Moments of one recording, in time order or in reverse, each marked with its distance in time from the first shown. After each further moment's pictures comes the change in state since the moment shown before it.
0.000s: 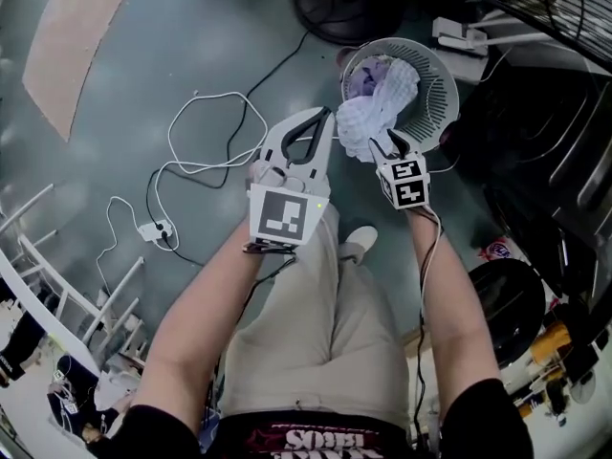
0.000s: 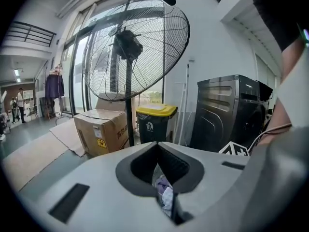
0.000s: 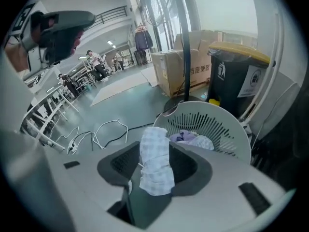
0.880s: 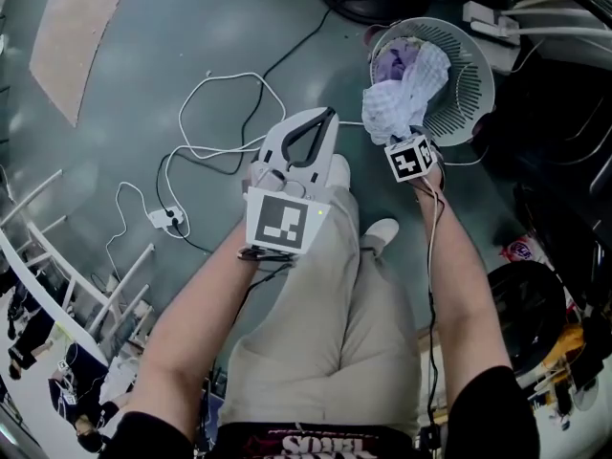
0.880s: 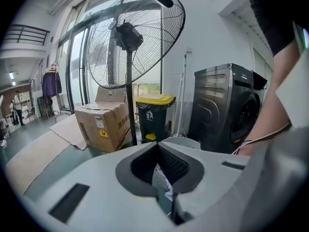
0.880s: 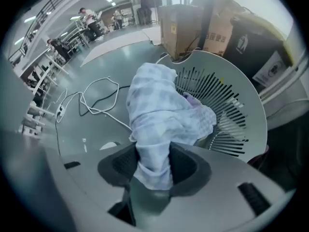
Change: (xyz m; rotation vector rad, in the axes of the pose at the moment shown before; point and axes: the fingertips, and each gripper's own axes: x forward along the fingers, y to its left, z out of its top) left arm -0.020 0.012 -0.057 0.042 0.082 -0.026; right arm 0.087 -0.007 -0.107 -0.122 0.411 -0.090
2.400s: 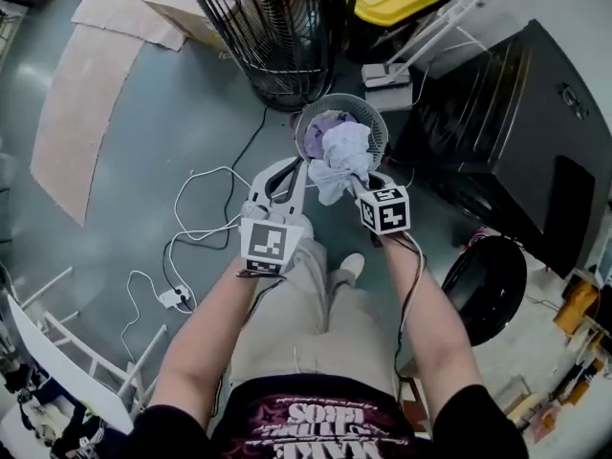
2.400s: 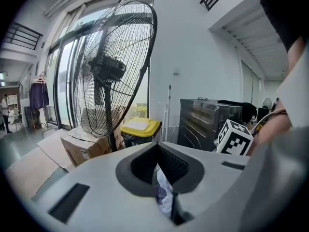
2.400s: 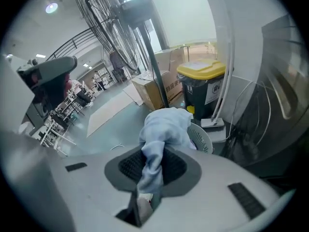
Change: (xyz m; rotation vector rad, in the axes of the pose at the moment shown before) left arm -0.043 -0.072 0.198 0.017 -0.113 -0.124; right arm -0.336 -0.040 0.057 0.474 -0.467 0.062
